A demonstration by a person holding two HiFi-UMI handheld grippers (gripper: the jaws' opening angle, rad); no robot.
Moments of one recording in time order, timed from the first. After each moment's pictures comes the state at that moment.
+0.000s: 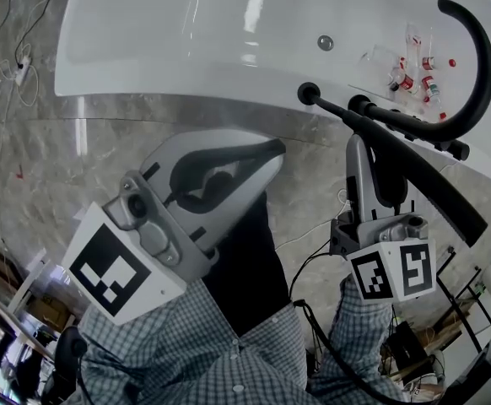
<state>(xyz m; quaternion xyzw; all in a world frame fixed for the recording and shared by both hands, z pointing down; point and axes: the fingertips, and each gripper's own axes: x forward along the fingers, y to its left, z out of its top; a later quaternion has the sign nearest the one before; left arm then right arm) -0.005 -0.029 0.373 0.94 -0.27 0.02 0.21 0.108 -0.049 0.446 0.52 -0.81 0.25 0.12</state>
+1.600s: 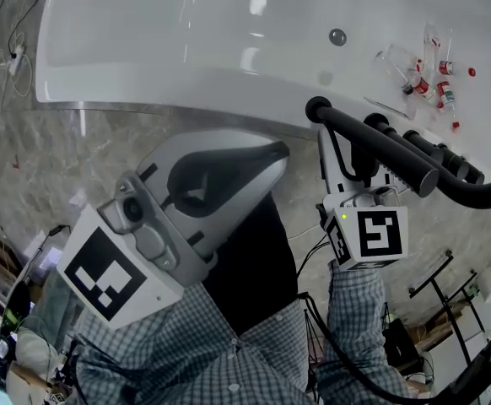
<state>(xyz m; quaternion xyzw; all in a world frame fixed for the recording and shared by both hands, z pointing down) -0.009 -0.076 0.441 0.93 -0.27 0.03 0.24 0.076 -0.086 0.583 0.45 -0.83 0.22 0.26</state>
